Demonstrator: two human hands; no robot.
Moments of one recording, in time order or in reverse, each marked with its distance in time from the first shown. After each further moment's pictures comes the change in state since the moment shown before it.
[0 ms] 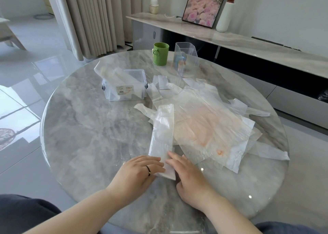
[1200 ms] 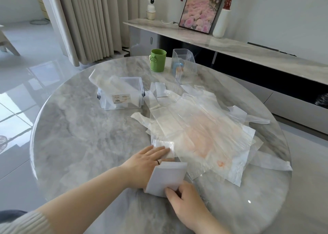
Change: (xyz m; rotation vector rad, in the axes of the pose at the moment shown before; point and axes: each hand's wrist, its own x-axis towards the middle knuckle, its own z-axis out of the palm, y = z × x) left_hand 0.065 -0.033 0.005 0.358 -0.812 -0.063; right_hand 0.004 -0.022 -0.006 0.551 0.039 0.379
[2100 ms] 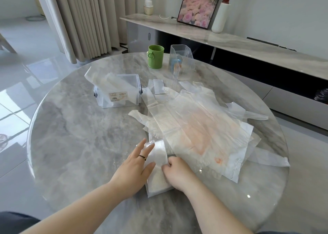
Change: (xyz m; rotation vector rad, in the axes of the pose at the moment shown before) left_hand -0.026 0.020 0.009 -0.670 0.344 -0.426; right_hand 0.046 -0.023 -0.011 -0.157 -0.062 0.260
